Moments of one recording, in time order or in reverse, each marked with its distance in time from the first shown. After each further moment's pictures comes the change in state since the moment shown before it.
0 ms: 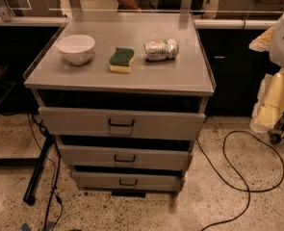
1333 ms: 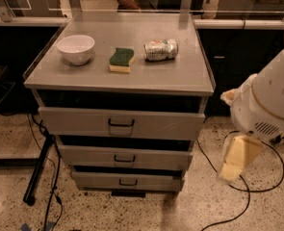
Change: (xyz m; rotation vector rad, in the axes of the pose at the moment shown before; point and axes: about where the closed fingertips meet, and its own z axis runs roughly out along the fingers) arm -0.010 0.069 0.086 -0.049 -0.027 0.010
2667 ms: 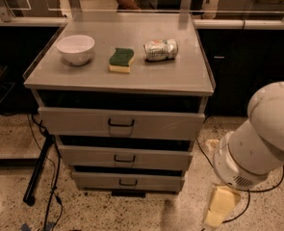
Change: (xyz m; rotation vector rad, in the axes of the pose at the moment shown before) arm 0.020 0.074 0.093 -0.139 -0.001 0.018
